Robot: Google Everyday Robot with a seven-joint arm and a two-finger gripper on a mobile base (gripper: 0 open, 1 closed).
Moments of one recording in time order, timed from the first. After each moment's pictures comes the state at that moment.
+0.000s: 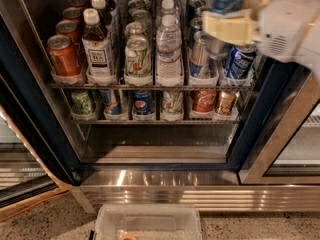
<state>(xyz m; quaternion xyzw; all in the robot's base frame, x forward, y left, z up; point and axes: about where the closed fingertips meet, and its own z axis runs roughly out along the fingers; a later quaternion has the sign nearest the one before) 0.545 -0.120 1.076 -0.35 0.60 0.17 0.70</state>
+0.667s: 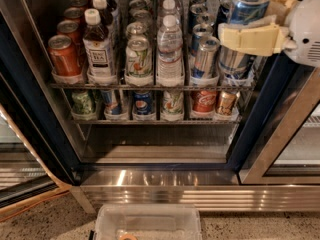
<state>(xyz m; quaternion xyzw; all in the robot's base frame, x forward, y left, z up) 0.490 -0.131 1.077 -0.40 0.62 0.21 0.64</state>
